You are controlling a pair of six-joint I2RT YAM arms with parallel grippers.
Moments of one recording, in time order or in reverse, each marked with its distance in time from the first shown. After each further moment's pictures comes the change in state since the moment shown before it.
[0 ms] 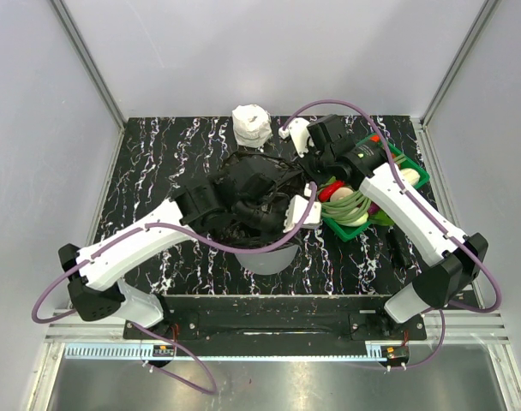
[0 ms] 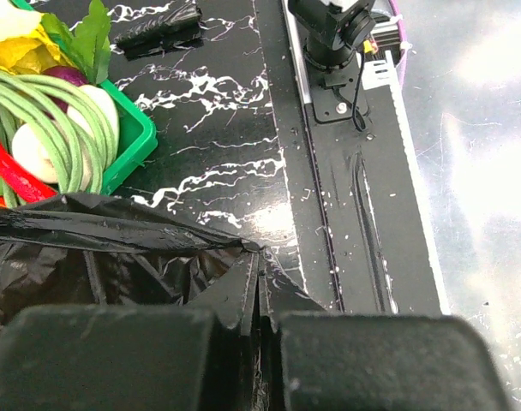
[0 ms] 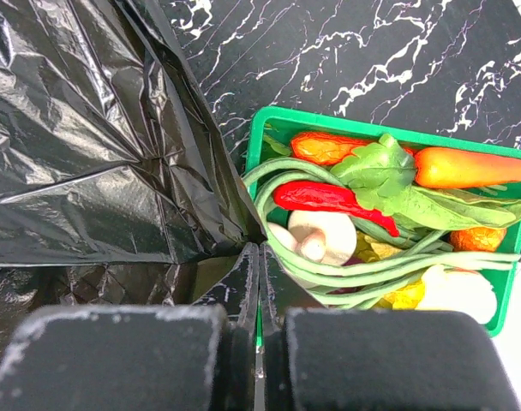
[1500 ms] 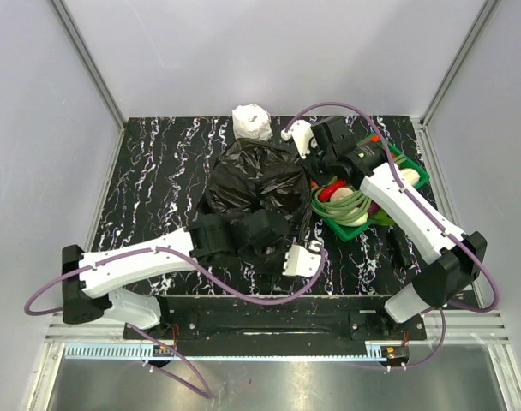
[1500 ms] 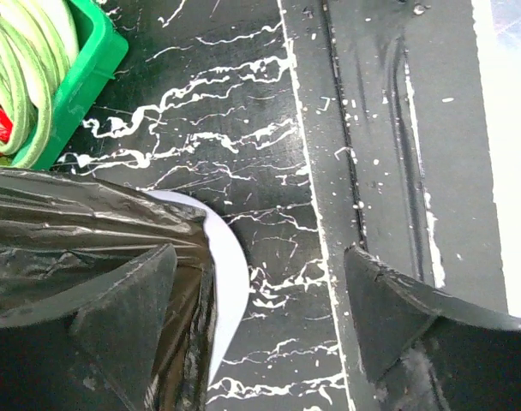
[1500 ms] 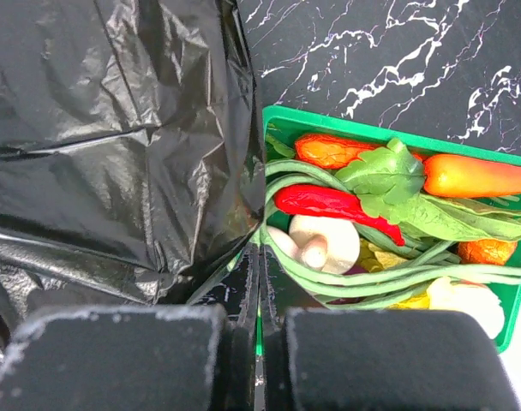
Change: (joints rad) left arm -0.205 -0.071 -0.328 0.097 -0.367 0.053; right arm -0.039 0.000 -0.049 0.040 -0.062 -0.039
